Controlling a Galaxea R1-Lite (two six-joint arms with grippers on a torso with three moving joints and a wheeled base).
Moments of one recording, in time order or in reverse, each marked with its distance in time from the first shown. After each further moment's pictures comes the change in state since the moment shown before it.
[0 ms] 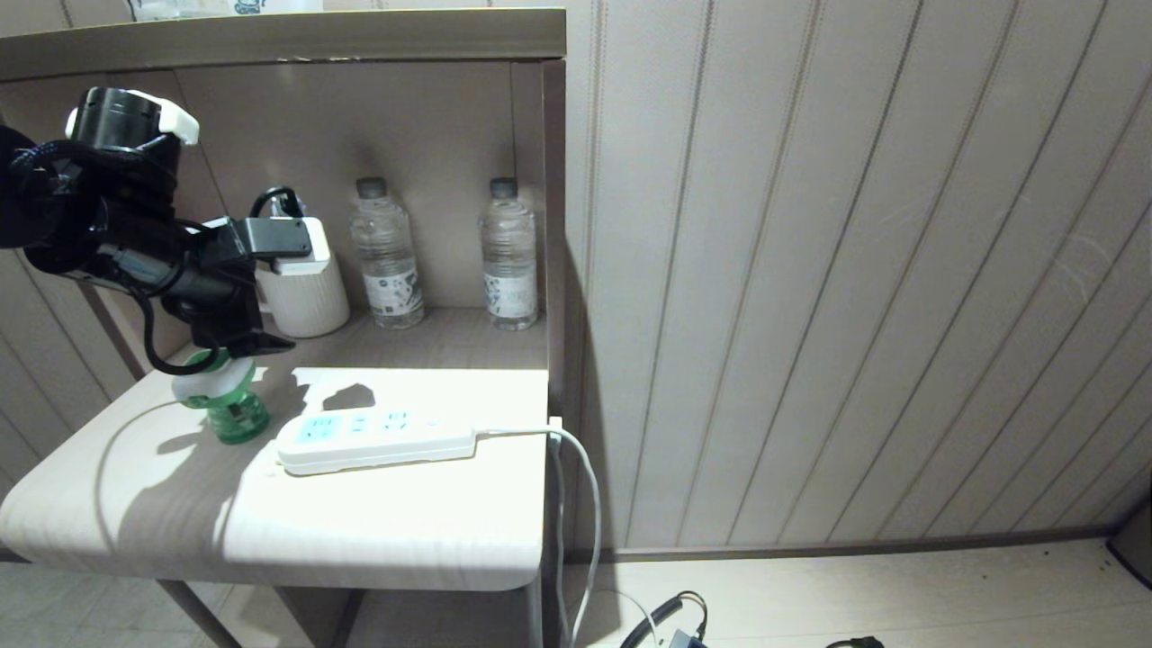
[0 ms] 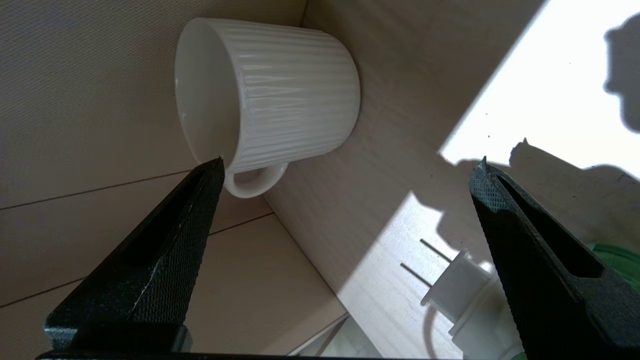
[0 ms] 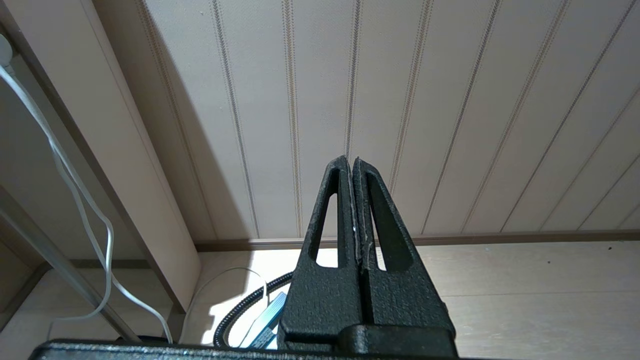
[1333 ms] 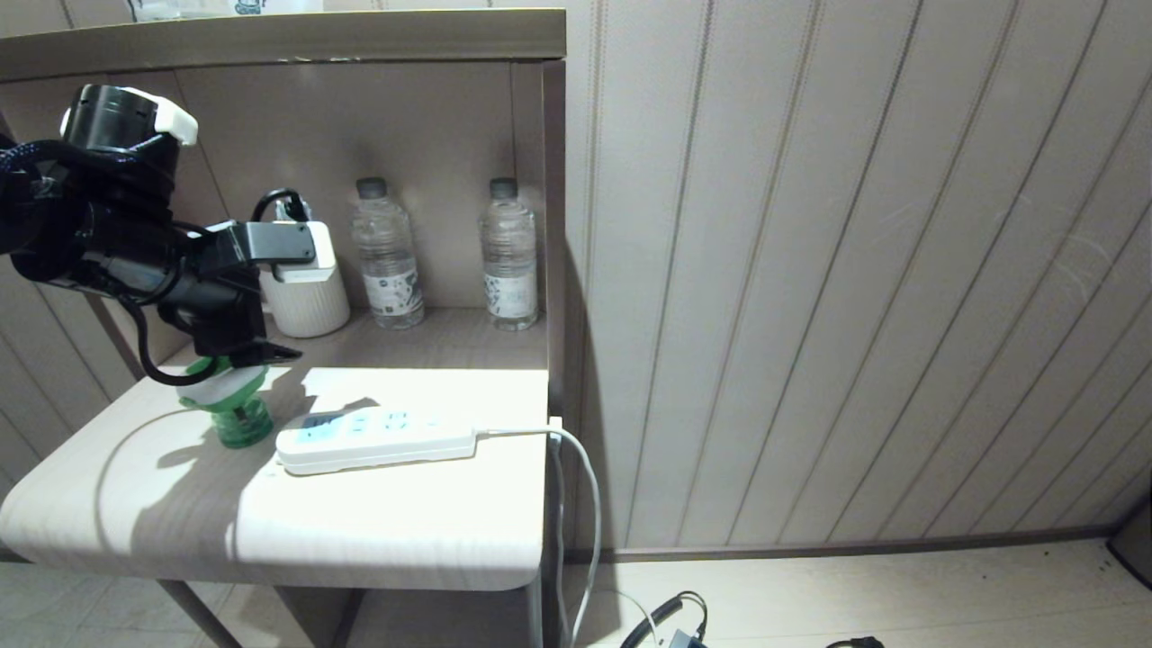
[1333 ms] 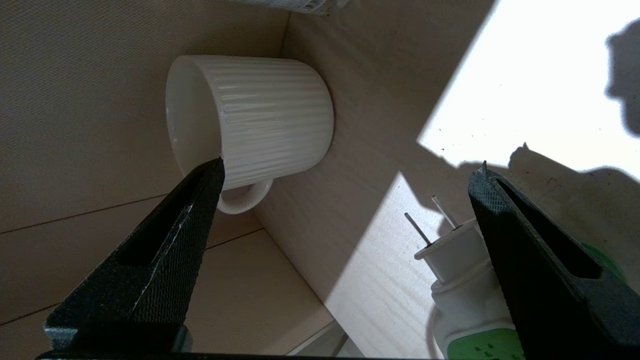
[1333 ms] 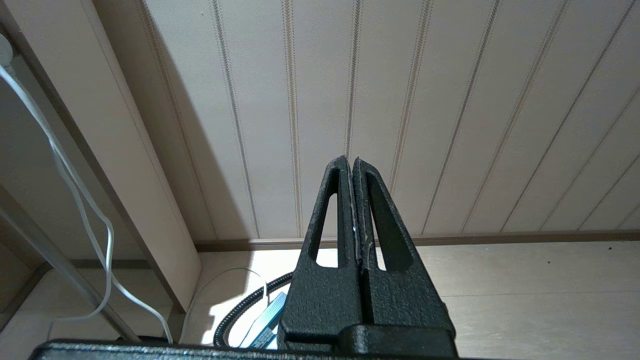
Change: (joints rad) left arm -0.036 -0.051 0.056 0.000 -0.031 0.007; right arm 0.000 0.000 0.000 0.000 0.000 0.000
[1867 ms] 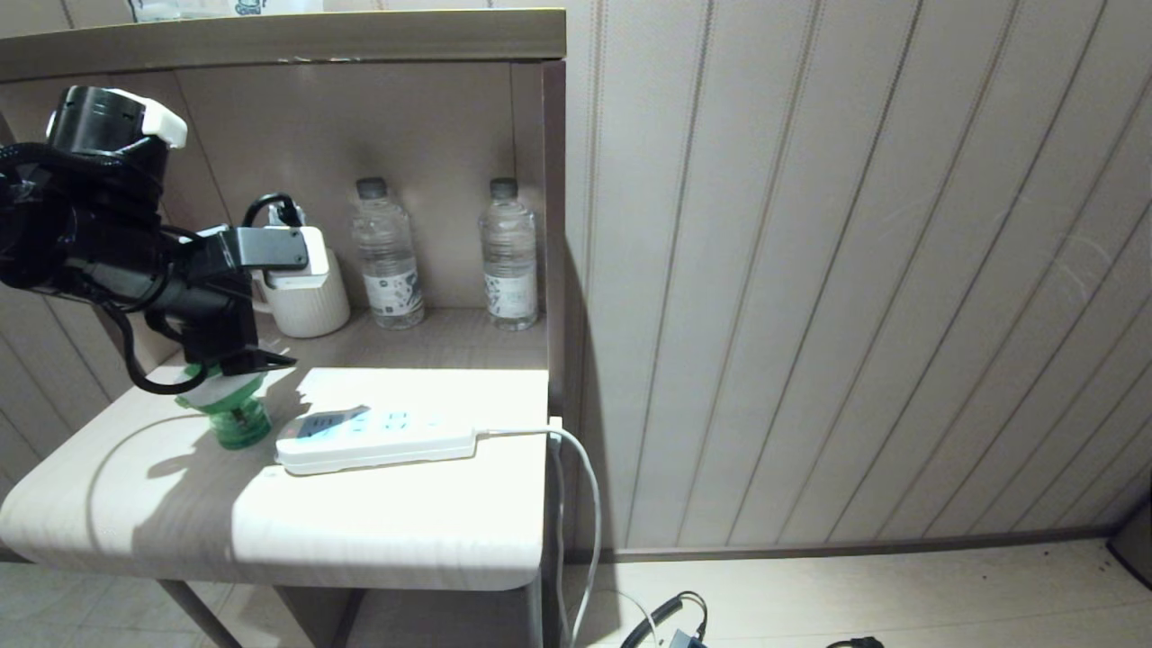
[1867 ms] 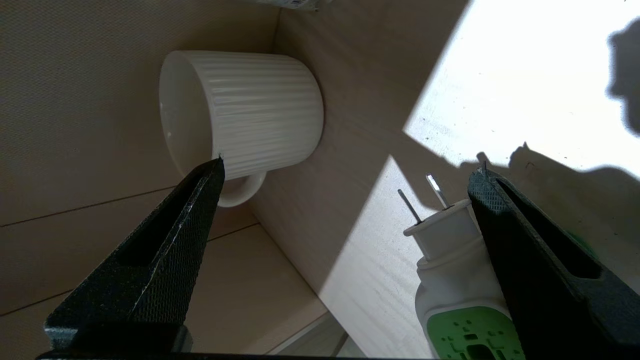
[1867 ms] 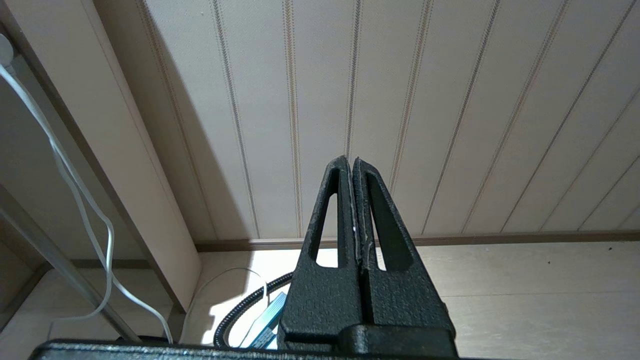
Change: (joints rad) left arm -0.001 -0.031 0.035 0.002 -0.003 0.008; right arm 0.000 0.000 0.000 0.000 0.000 0.000
